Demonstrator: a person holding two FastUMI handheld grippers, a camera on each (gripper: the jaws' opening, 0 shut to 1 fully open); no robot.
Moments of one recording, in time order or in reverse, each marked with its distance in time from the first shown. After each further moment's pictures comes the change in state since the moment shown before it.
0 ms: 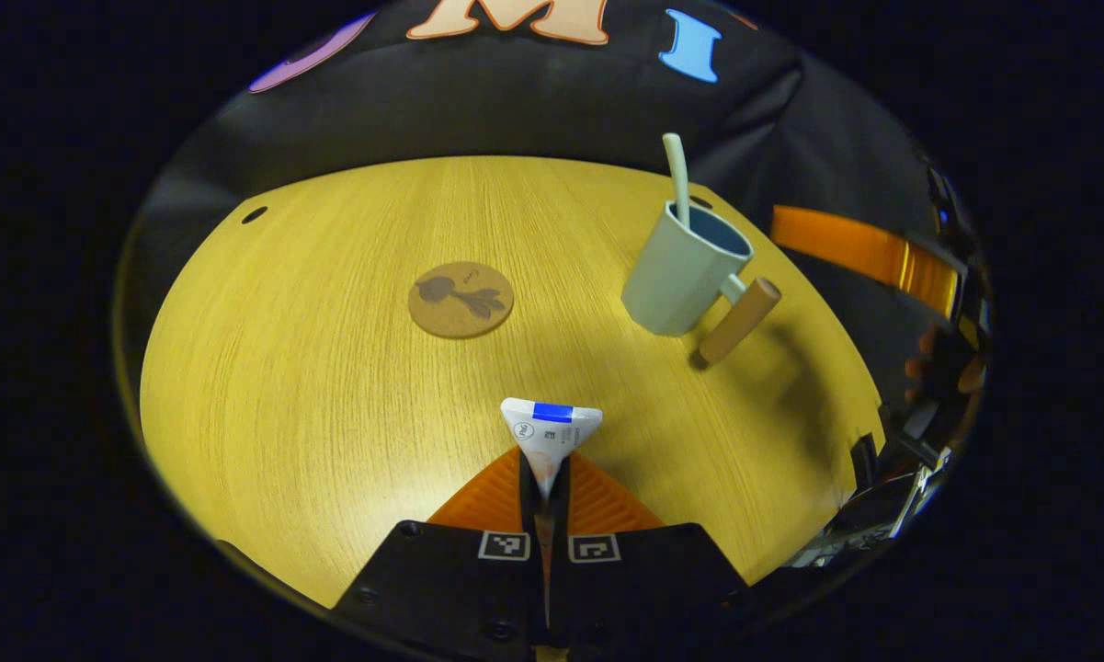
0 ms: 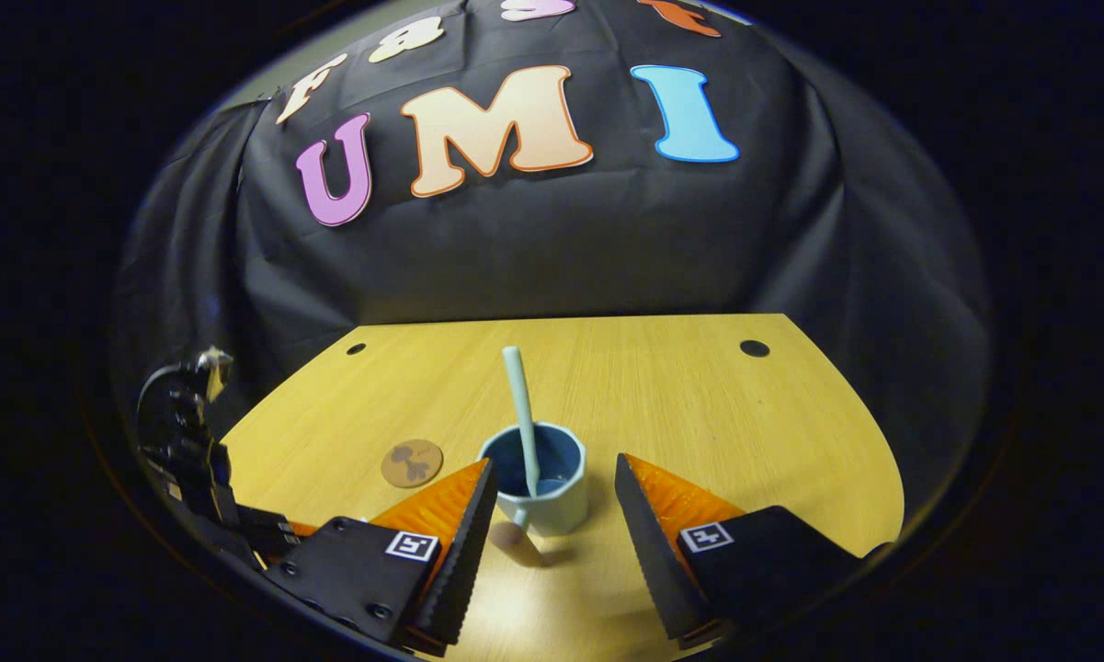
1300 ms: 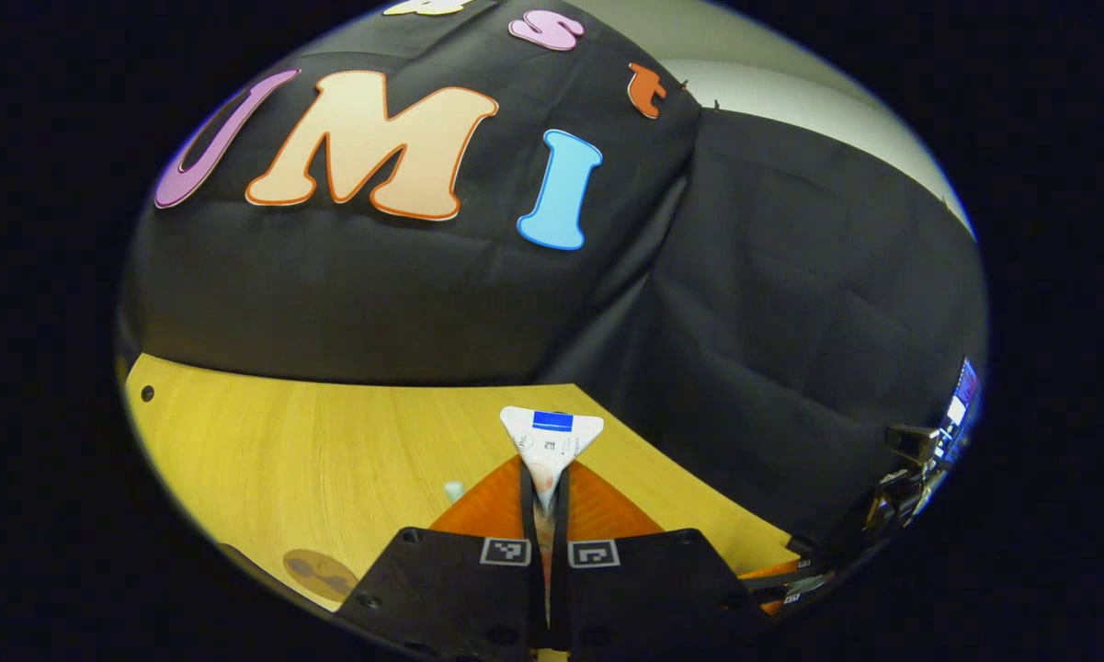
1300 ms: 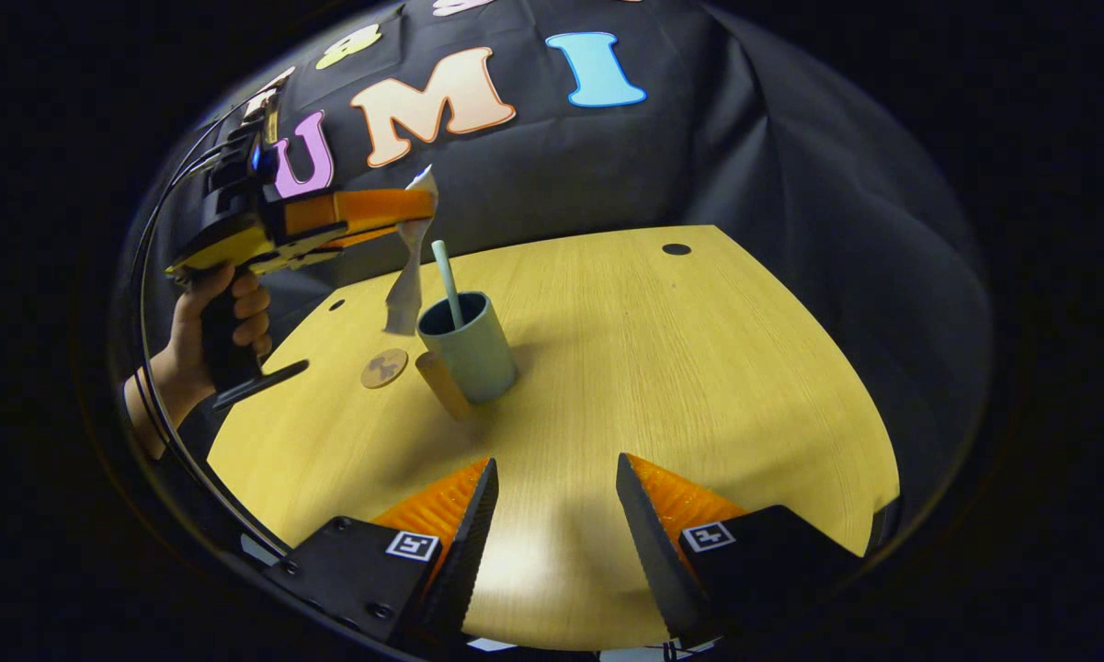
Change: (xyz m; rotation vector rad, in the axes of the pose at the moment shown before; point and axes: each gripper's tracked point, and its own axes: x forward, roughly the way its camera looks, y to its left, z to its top) left arm -0.001 -0.167 0.261 0.126 -0.560 -0.367; right arm -0.090 -0.064 -0.090 0.112 0.177 -0.063
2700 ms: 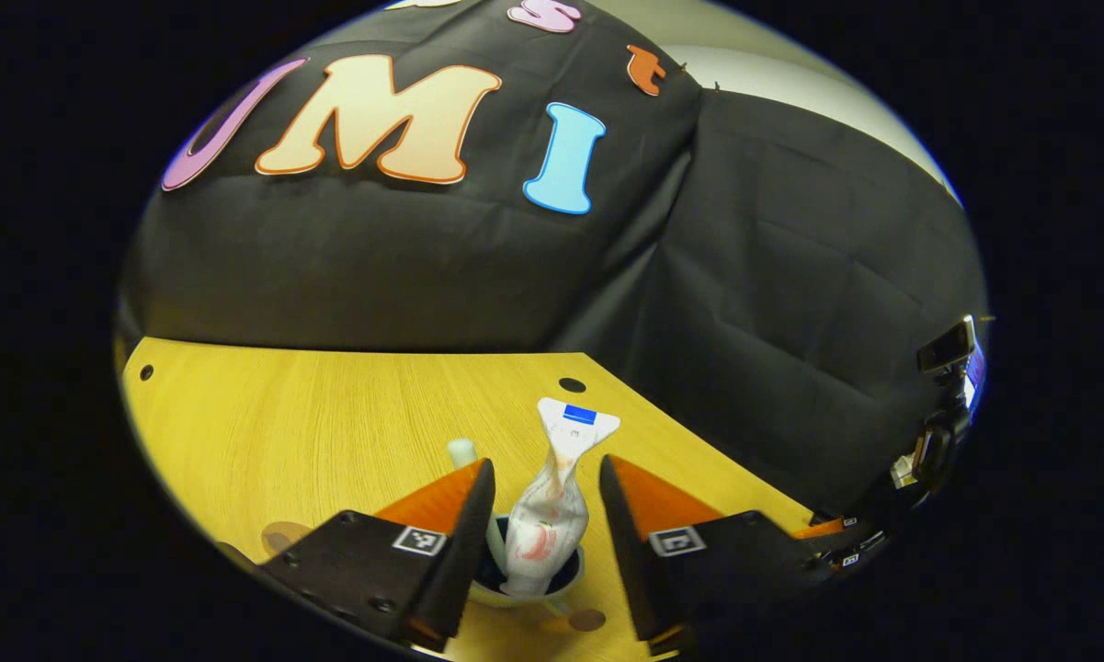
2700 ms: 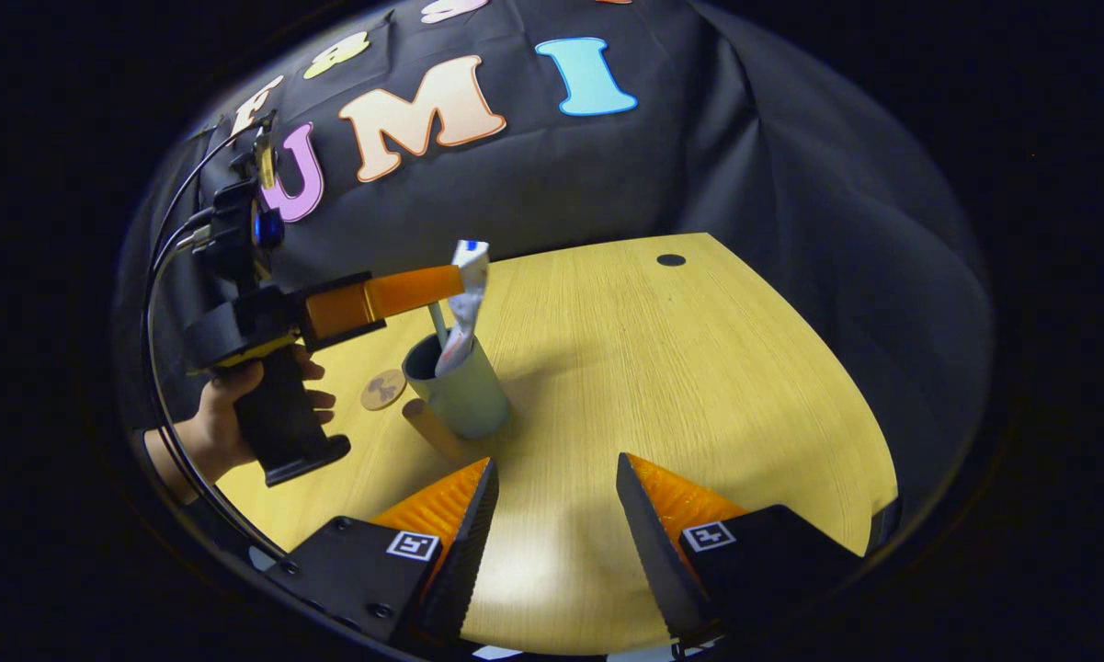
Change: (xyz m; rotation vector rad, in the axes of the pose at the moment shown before) left arm -0.013 0.009 -0.061 -0.003 0.067 0.051; right arm -0.010 -0.004 0.018 0.009 -0.049 0.001
